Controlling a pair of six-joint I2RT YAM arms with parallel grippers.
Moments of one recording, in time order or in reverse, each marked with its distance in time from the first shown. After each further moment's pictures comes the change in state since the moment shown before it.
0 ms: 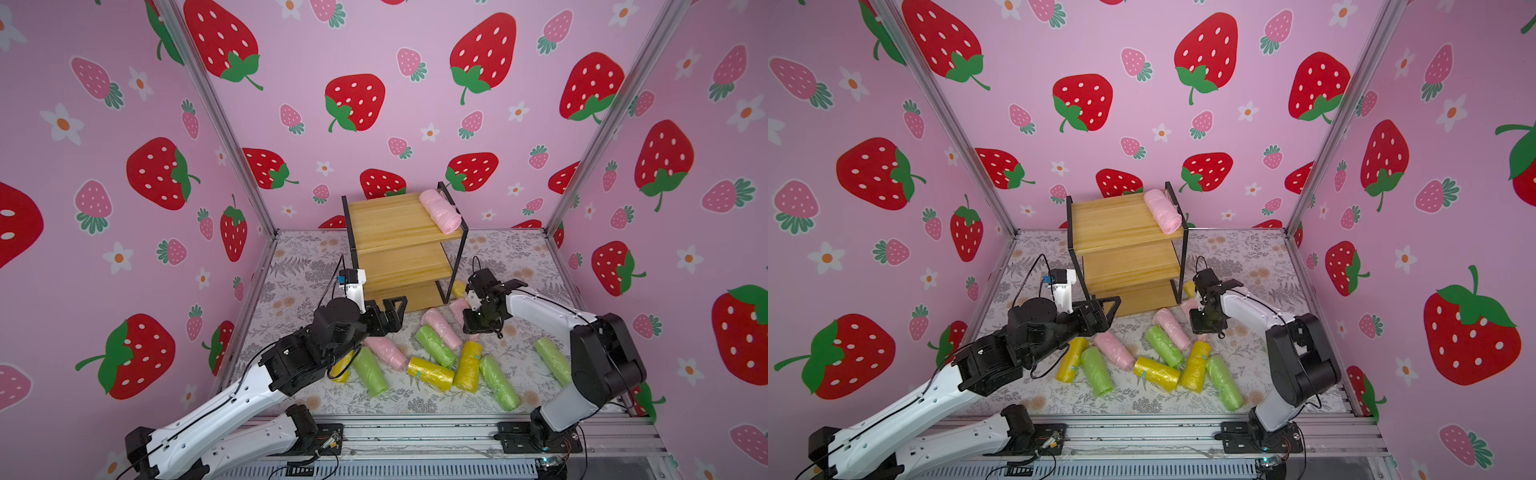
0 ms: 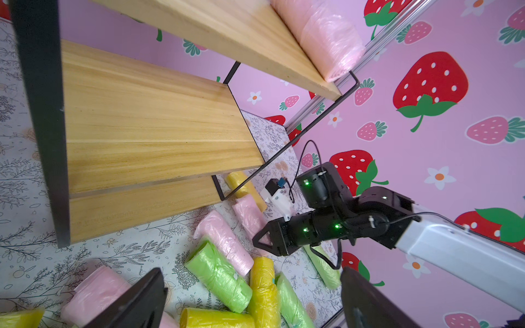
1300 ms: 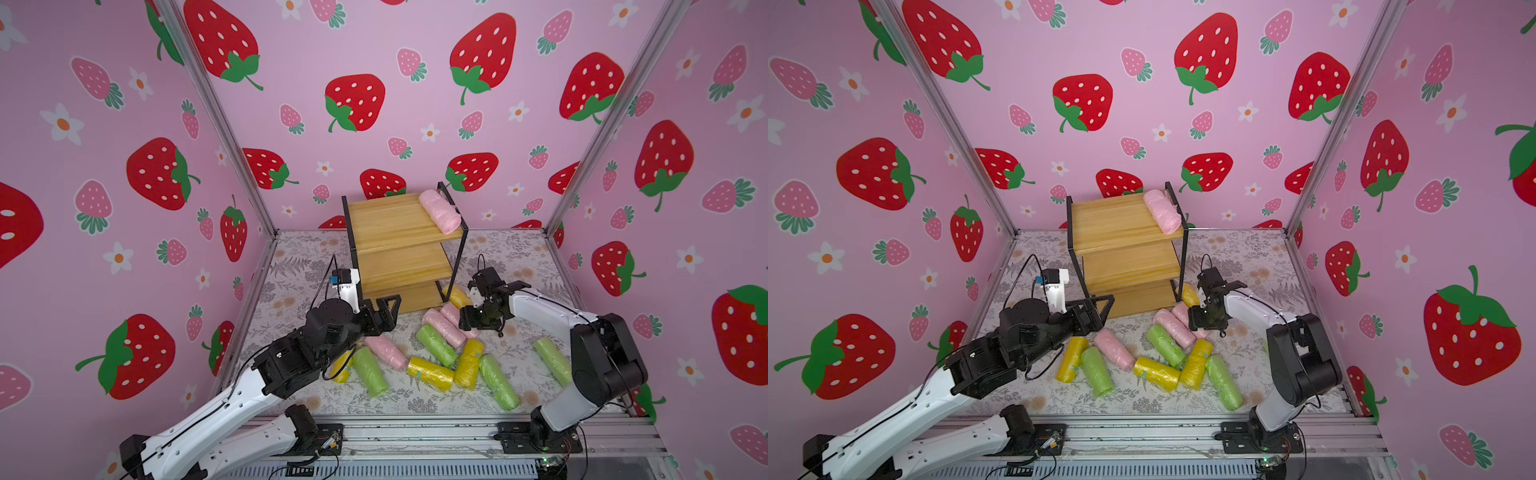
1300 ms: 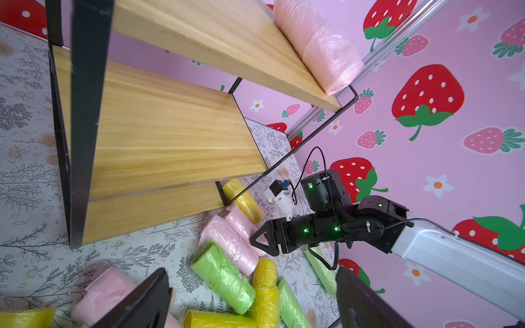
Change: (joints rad) left arm 0.019 -0.031 0.000 -0.019 -0.006 -0.007; right arm -0.043 0.076 -0.034 0.135 -0.026 -0.011
